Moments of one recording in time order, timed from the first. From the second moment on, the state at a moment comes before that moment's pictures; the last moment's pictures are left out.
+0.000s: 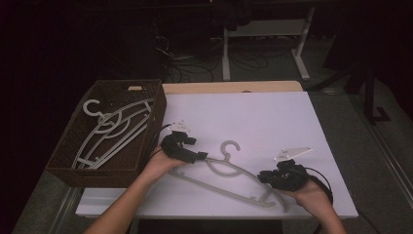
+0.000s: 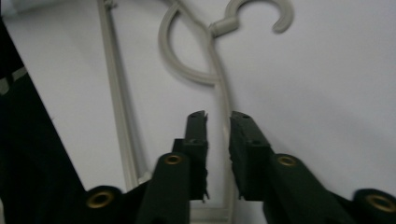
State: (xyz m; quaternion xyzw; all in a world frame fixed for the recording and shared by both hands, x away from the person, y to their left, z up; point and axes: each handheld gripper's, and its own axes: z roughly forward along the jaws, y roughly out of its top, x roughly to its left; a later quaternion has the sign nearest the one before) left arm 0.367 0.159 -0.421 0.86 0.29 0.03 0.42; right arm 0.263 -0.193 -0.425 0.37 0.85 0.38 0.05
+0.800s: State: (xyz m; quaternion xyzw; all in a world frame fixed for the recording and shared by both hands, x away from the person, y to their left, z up) left arm 0.370 0.158 -0.425 0.86 0.30 0.03 0.41; right arm 0.286 -0.196 -0.437 0.39 0.88 0.28 0.06
